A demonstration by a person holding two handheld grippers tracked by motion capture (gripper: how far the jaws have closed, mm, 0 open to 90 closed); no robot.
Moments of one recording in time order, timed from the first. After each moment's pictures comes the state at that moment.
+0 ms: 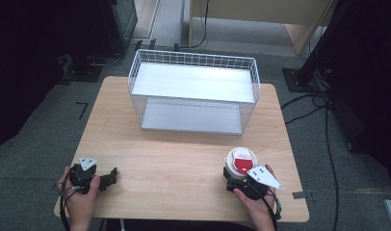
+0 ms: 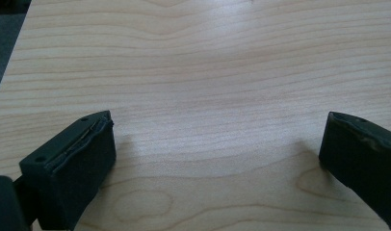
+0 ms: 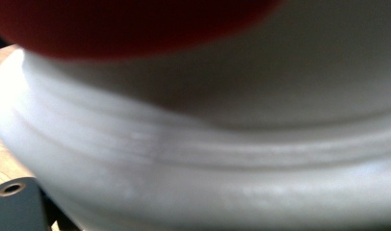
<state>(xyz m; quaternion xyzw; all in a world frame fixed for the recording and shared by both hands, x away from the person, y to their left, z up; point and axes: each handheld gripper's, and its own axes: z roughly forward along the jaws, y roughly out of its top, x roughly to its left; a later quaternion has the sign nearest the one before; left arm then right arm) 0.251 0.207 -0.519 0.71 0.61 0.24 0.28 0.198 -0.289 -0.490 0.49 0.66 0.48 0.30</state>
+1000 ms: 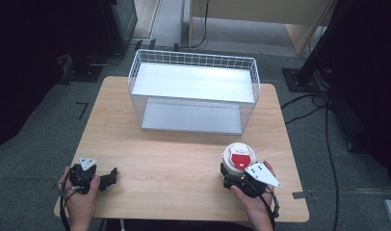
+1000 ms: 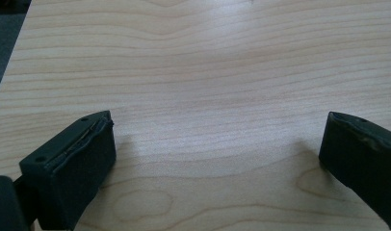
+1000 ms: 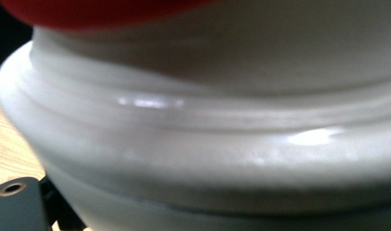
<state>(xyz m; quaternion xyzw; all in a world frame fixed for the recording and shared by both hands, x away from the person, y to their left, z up) 0.251 0.207 -0.519 0.71 0.61 0.24 0.28 0.201 -0.277 -0.468 0.48 0.65 0.50 0.31</state>
